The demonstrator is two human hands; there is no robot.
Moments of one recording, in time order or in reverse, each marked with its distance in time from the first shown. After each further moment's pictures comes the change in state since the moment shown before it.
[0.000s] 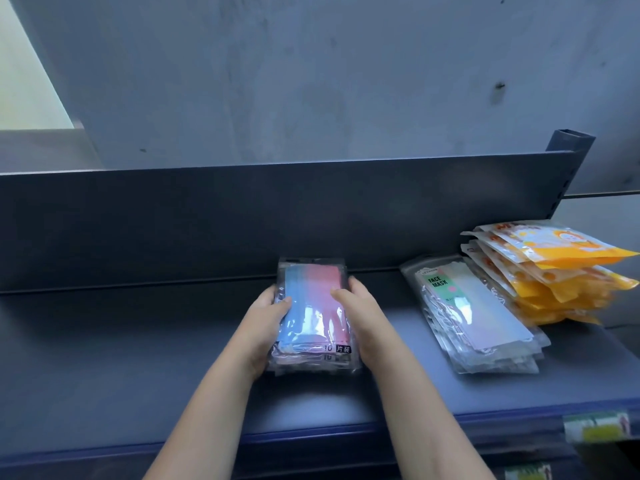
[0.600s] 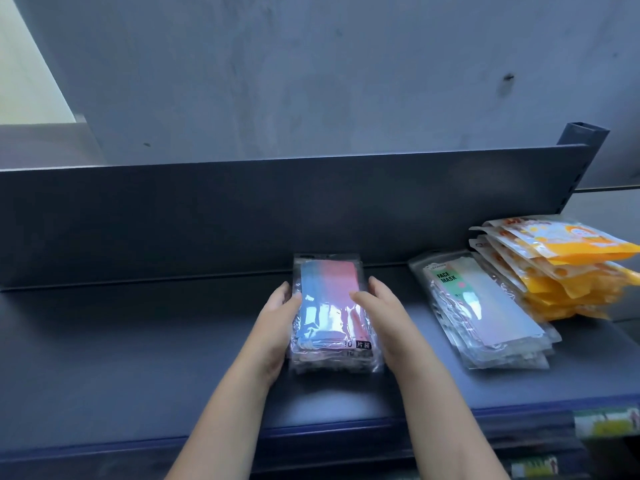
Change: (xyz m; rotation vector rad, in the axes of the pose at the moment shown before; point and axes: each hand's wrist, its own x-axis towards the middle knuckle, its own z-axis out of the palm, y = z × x) left_hand -0.009 -0.005 0.003 -0.151 -0.034 0.014; right_hand -0.016 0.000 -0.014 0.025 0.044 -0.042
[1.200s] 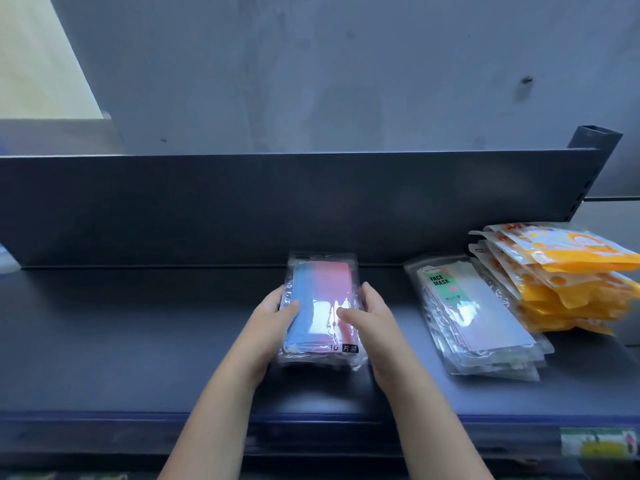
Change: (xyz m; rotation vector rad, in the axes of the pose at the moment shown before) left_hand -0.020 -0.011 0.016 0.202 0.004 0.077; right_hand -0.017 0.016 -0.026 -0.117 -0.141 -0.095
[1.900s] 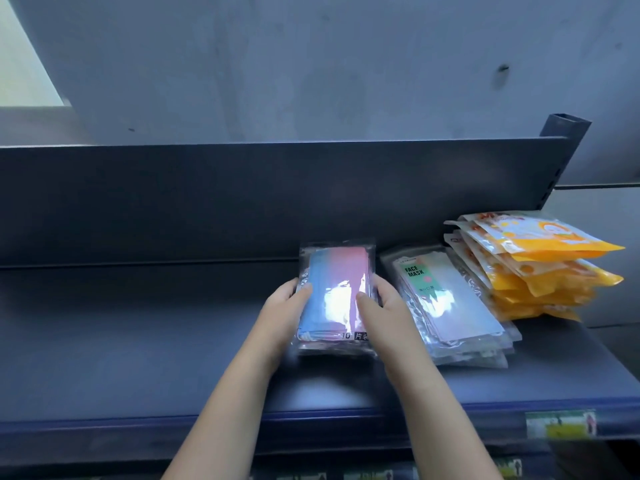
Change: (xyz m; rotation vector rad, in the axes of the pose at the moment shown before) left_hand 0.015 0.005 0.060 0.037 0.012 0.007; right_hand -0.014 -0.007 -0.041 -0.139 0.230 -0.056
